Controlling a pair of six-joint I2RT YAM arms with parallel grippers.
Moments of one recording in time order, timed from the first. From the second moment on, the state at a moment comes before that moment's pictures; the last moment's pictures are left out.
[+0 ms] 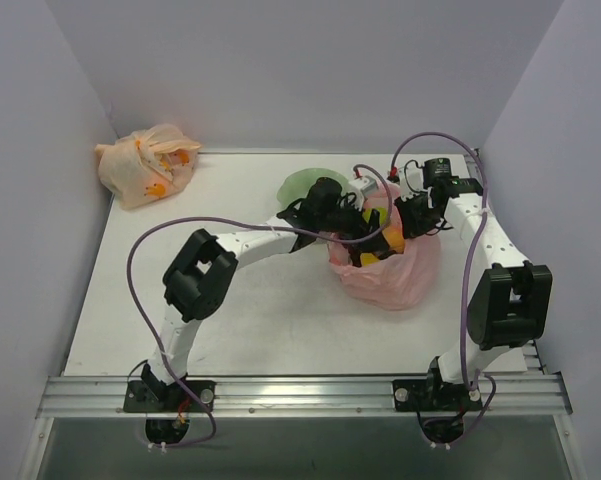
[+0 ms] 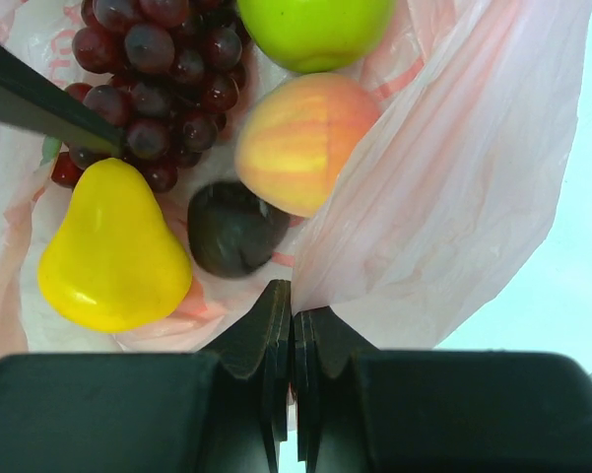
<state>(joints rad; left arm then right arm) -0.81 2.16 1.62 0.15 0.55 -0.38 0.08 1.62 1.34 -0.85 -0.19 -0.41</state>
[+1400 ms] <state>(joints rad) -0.58 2.39 1.81 0.18 0.20 0.09 0.08 1.62 1.33 -0.85 -0.20 -0.42</state>
